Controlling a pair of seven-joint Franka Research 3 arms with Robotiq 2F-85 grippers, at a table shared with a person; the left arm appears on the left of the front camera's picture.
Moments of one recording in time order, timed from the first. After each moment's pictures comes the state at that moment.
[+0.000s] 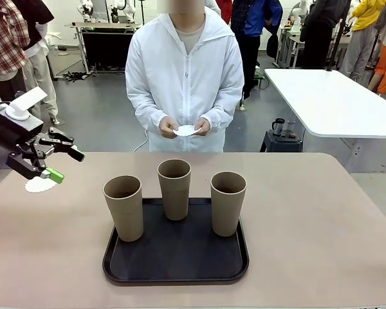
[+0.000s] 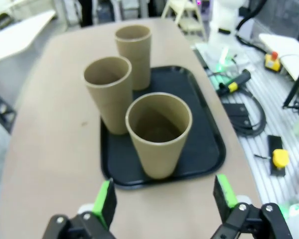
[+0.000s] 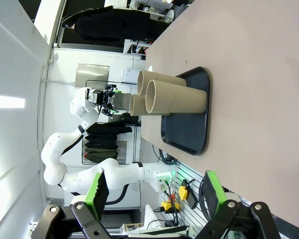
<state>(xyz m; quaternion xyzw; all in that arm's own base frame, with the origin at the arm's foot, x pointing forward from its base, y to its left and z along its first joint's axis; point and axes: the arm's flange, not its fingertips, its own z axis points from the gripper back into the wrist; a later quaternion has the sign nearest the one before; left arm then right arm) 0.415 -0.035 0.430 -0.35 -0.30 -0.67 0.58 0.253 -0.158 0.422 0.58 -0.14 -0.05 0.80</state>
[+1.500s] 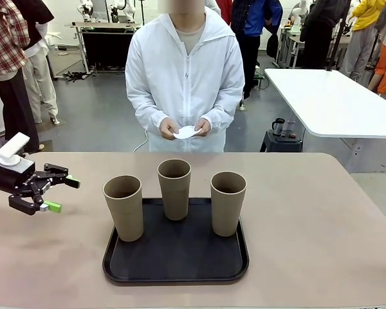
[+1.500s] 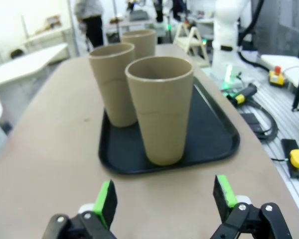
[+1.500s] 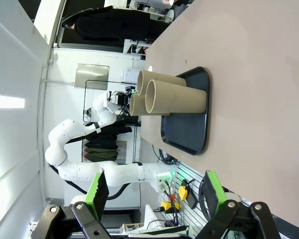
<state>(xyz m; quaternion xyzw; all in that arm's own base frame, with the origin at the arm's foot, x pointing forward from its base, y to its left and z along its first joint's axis) 0.422 0.019 0.298 -0.43 -0.39 -0.62 0.54 0.253 -0.158 0.422 0.58 -0.14 -0.05 0.80</state>
